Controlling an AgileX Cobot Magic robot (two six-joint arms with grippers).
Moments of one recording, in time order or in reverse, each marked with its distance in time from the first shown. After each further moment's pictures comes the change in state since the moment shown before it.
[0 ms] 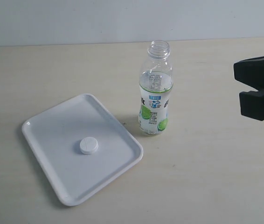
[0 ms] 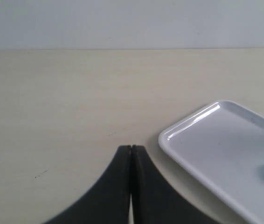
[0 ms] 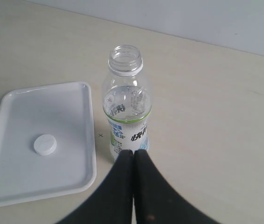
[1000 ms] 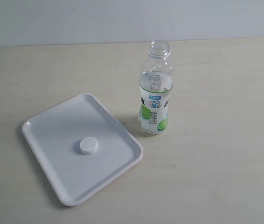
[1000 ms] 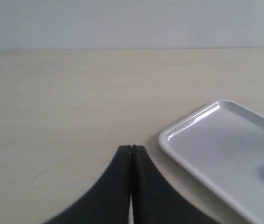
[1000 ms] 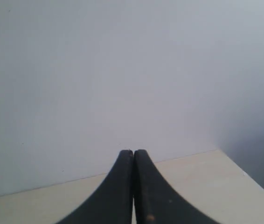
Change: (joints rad) left arm 0.000 0.000 0.000 0.000 0.000 0.000; right arm -0.759 -0.476 0.000 0.031 -0.084 -0.125
